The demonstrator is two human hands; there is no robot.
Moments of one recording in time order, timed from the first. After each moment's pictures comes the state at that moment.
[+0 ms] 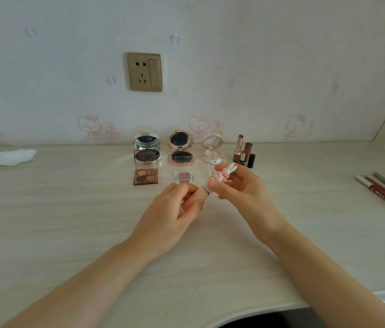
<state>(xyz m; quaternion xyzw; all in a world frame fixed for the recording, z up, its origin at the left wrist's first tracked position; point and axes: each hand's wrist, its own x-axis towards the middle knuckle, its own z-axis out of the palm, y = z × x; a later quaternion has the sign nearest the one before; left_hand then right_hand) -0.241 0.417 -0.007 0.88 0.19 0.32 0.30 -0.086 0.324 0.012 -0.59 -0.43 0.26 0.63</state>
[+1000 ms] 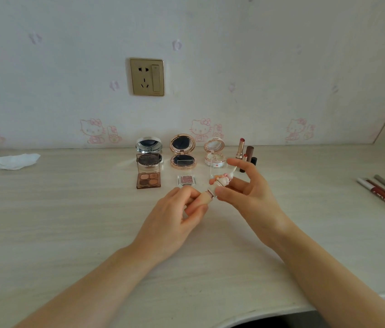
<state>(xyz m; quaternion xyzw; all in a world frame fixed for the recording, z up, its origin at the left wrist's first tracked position) -0.241 0.418 -0.008 0.88 0.19 0.33 0.30 -0.083 0.322 0.011 -0.54 -0.42 0.30 0.66</state>
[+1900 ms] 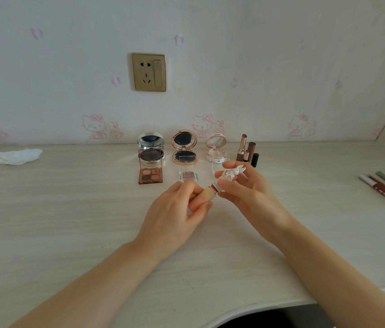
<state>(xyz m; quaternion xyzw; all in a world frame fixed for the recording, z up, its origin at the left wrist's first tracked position) -0.241 0.413 -0.009 0.89 0.20 0.36 0.20 -0.085 0.322 0.012 -0.52 -0.40 0.35 0.67</state>
